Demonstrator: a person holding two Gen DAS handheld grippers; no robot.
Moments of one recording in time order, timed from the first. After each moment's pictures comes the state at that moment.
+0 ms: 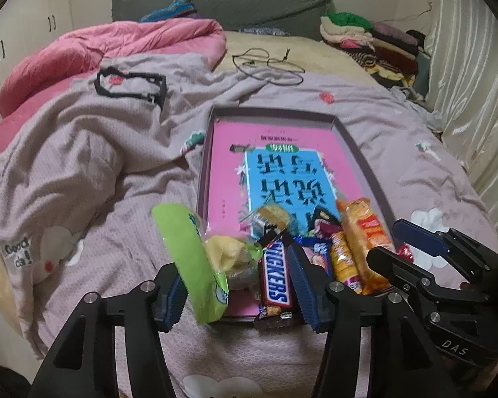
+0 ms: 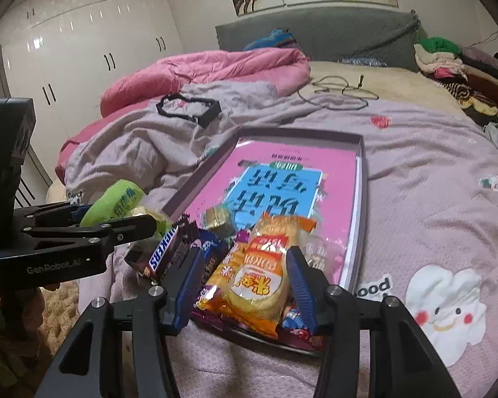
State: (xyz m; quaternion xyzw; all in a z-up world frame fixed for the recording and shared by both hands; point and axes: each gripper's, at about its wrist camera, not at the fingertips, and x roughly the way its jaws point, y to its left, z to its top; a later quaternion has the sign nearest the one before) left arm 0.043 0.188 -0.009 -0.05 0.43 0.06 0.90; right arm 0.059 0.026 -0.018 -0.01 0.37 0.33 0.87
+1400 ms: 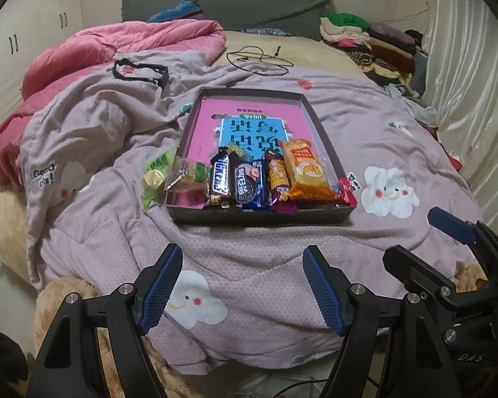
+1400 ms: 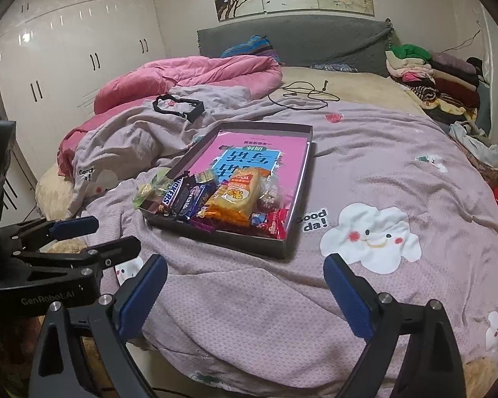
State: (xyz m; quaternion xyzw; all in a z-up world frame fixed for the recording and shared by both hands) left arm -0.062 0.120 0.002 -0.06 0.43 0.07 0.90; right arm -0.040 -0.043 0.010 -0.03 0.37 0.27 0.89
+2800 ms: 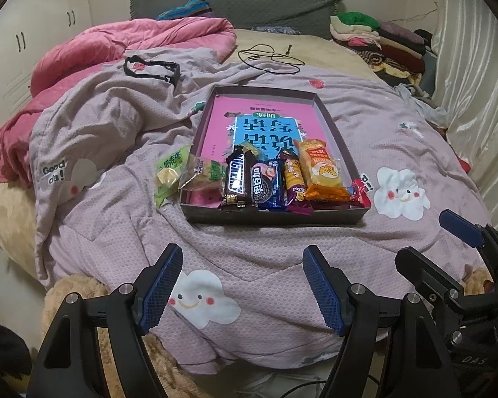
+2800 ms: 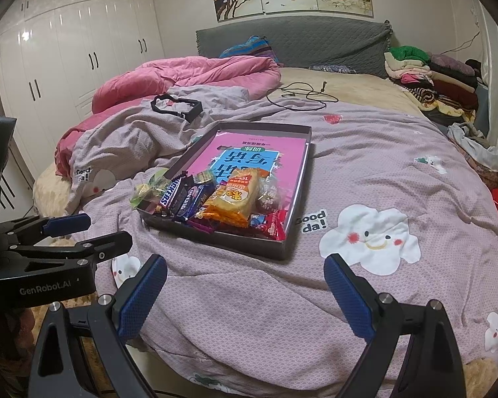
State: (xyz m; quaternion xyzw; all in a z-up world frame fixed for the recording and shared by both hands) left arm -0.060 0.130 0.001 -0.06 0.44 0.09 0.89; right arm -0.038 -0.041 0.009 -0.03 0.37 0.27 0.89
